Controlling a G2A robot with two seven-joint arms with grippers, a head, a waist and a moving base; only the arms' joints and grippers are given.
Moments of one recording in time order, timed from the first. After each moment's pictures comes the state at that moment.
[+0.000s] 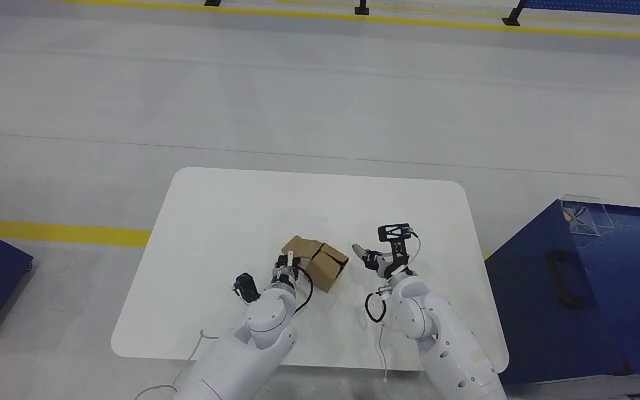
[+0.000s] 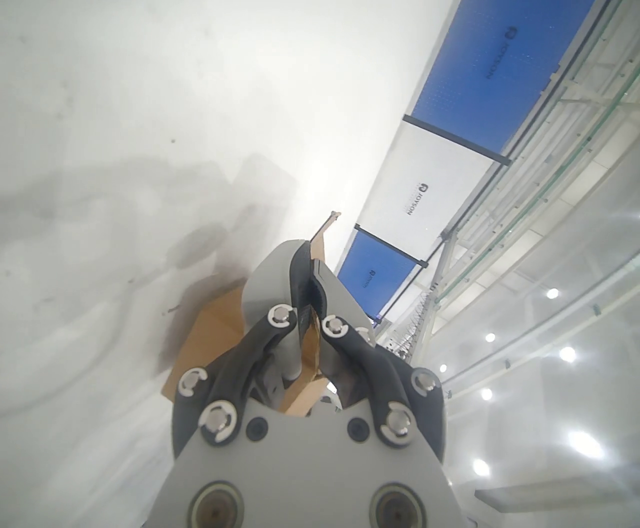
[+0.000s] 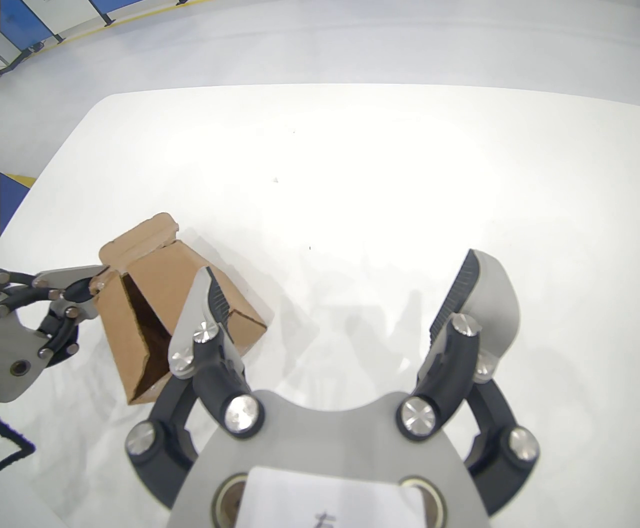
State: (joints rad) left arm 1.01 -1.39 -0.76 -1.28 -0.82 0.07 0.60; right arm -1.20 -1.32 1.20 -1.39 -1.11 0.10 0.27
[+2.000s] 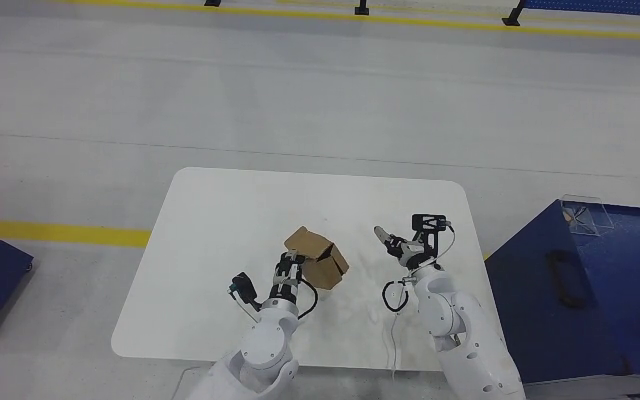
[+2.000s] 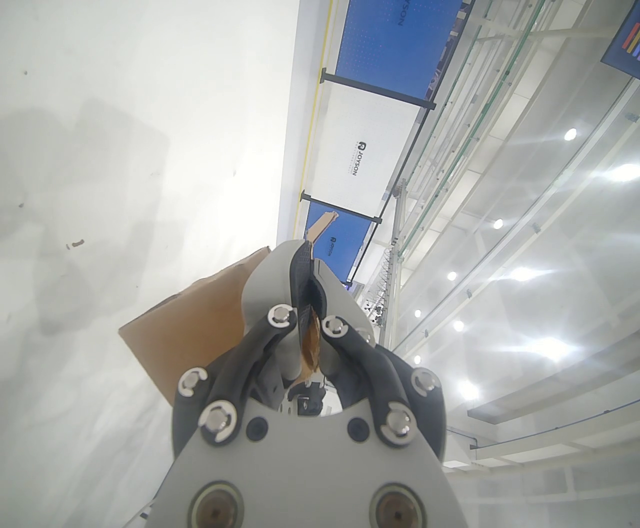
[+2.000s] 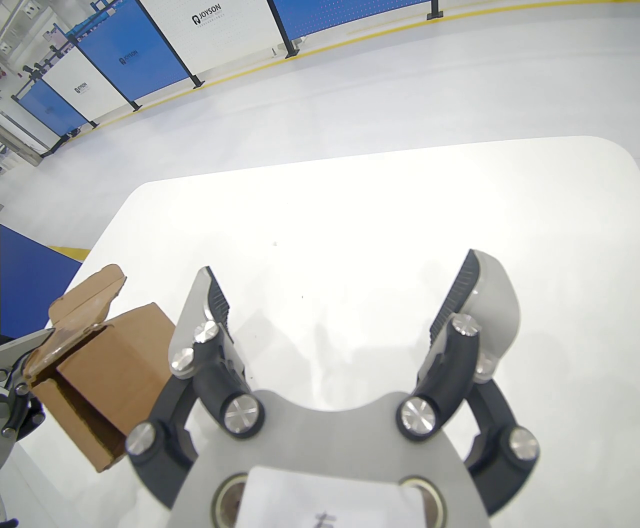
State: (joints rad) left arm 1.19 -1.37 -0.83 -1.56 -0.54 0.07 0.58; right arm -1.26 -1.31 1.35 -1.51 -1.00 0.05 0.21
